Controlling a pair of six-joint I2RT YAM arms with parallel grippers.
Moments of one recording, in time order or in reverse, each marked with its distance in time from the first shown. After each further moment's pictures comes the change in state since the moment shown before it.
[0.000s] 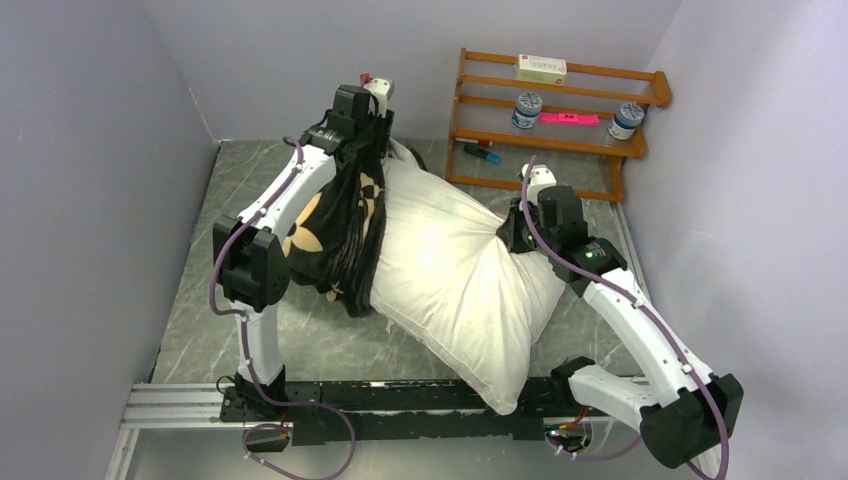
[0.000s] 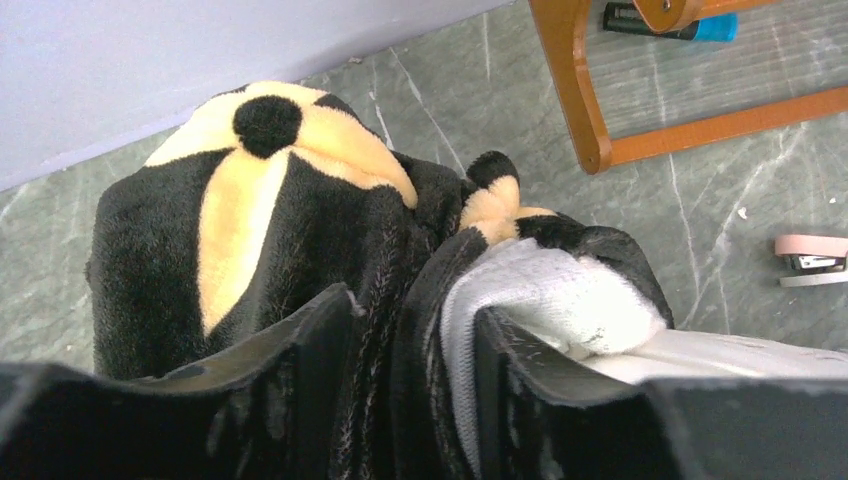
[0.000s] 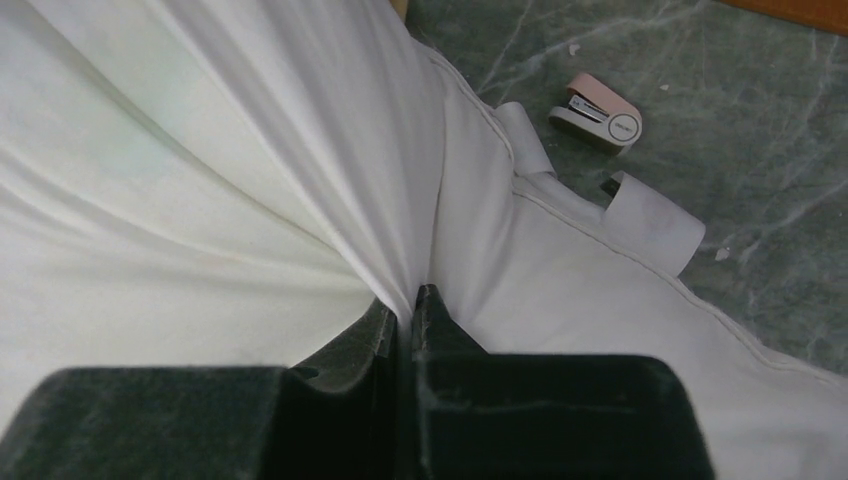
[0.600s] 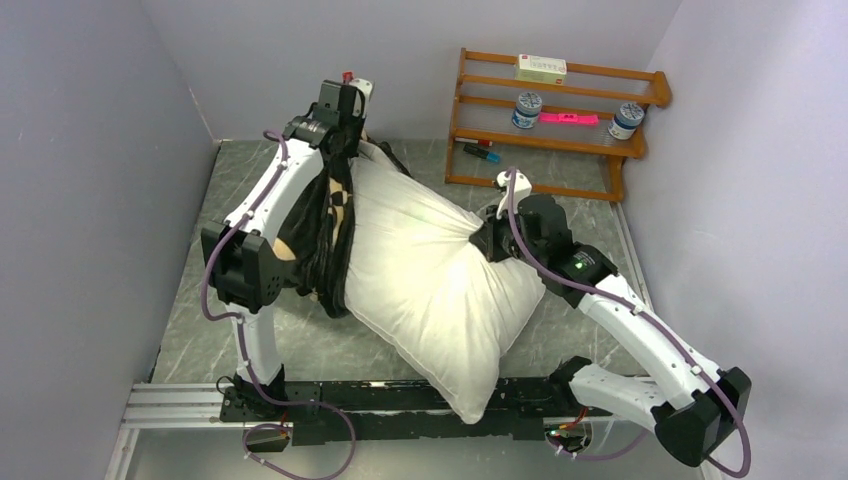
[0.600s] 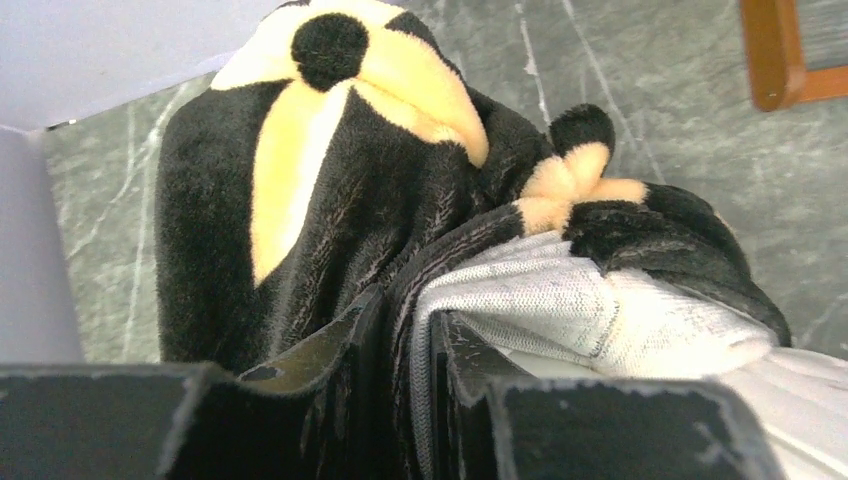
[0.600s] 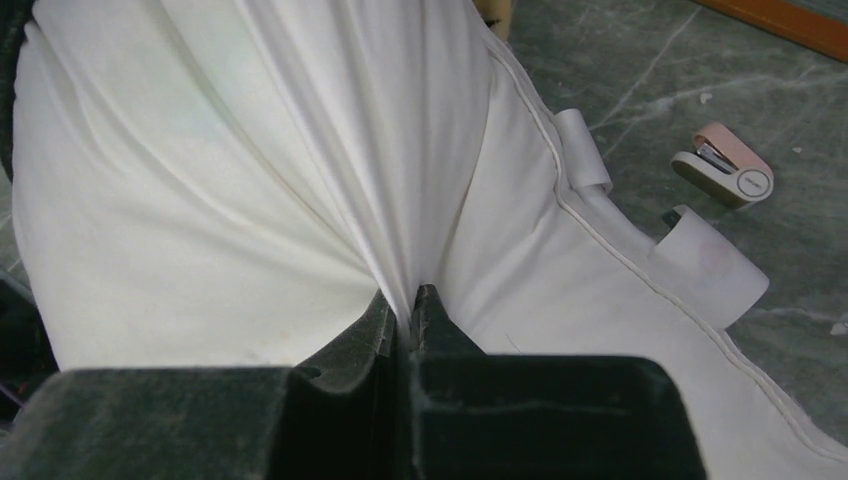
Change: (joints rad) left arm 0.047 -0.029 0.051 -0.201 -0.211 0.077; right arm 0.206 -0.024 0.000 0.050 0.000 0.023
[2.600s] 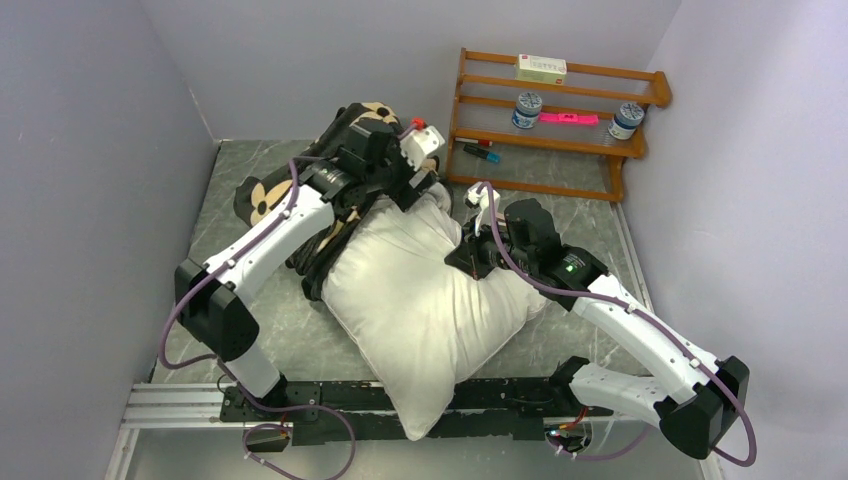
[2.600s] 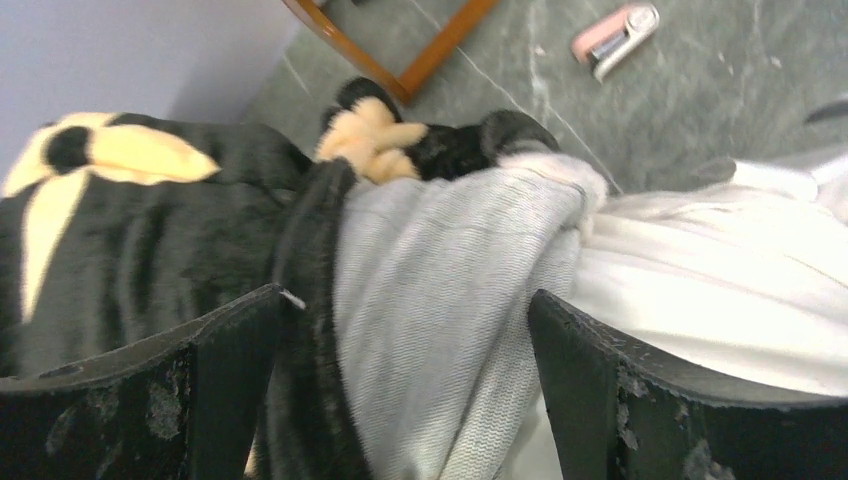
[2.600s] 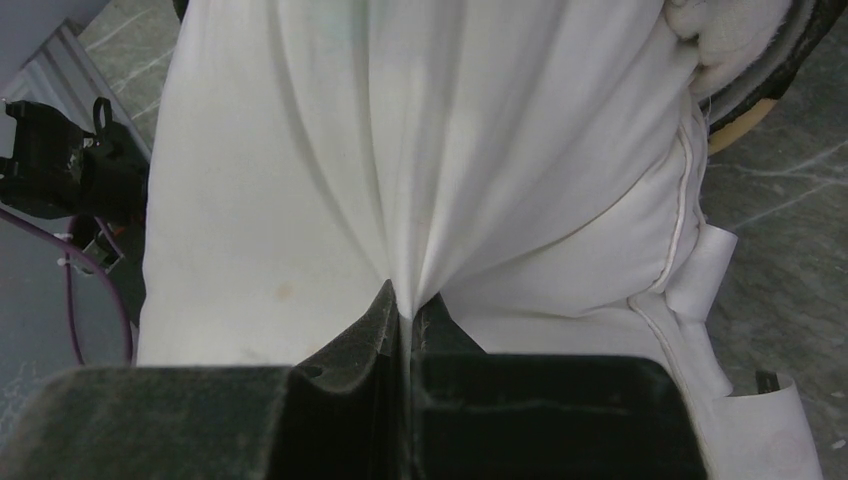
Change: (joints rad) left arm -0.272 -0.332 -0.374 0.220 0.348 0.304; right arm 0.090 0.023 -0.004 0.033 -0.272 -0.093
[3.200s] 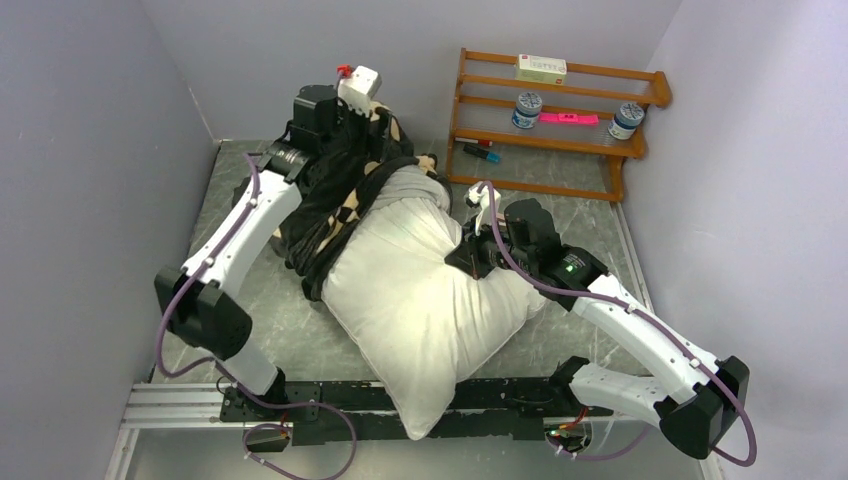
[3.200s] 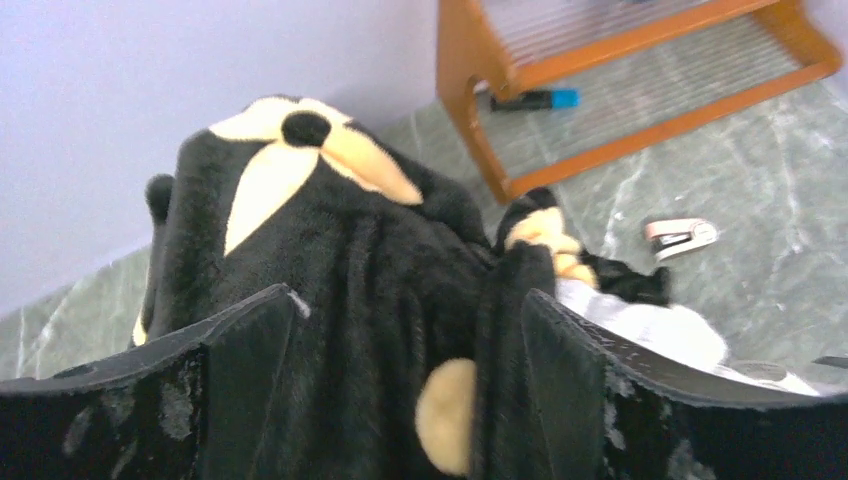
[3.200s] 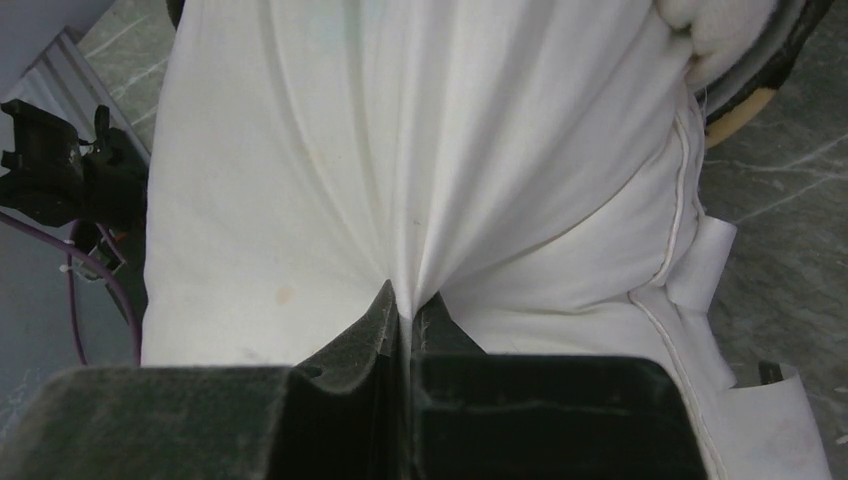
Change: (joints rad) left arm 0.223 0.035 0.083 0.091 0.010 -0.339; right arm 0.001 0.000 0.000 0.002 0.010 0.014
